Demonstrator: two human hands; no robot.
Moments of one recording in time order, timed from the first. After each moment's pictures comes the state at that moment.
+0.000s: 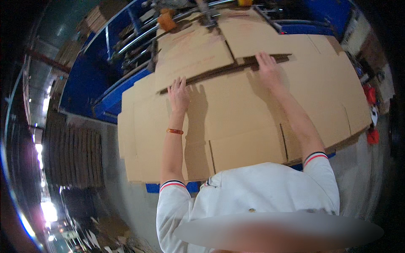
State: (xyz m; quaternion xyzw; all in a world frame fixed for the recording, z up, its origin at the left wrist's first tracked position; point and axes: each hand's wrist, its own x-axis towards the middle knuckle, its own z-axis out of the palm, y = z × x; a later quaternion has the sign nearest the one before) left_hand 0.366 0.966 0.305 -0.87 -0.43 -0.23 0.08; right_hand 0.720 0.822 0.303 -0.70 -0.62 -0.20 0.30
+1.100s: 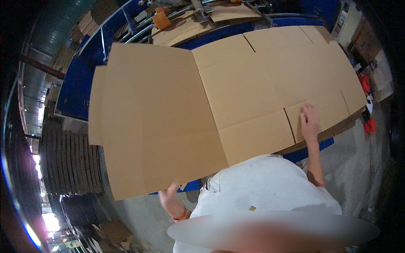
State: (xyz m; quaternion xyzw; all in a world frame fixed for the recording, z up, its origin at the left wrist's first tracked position) left_hand 0.165 0.680 0.358 -0.57 -0.56 -0.49 -0.36; right_hand 0.702 0.548 0.252 -0.85 -0.44 -0.08 0.30
